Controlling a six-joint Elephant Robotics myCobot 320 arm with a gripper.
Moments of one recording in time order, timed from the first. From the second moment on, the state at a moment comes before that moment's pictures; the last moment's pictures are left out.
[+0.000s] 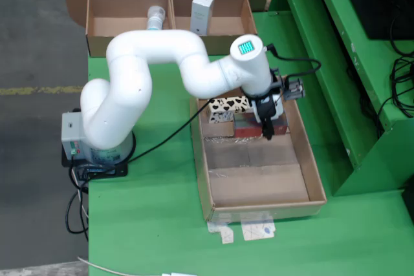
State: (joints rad) arm 0.05 -0.43 -1.19 0.50 1.51 0.15
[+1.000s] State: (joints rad) arm 0.13 -0.62 -0.71 0.03 1.45 0.22
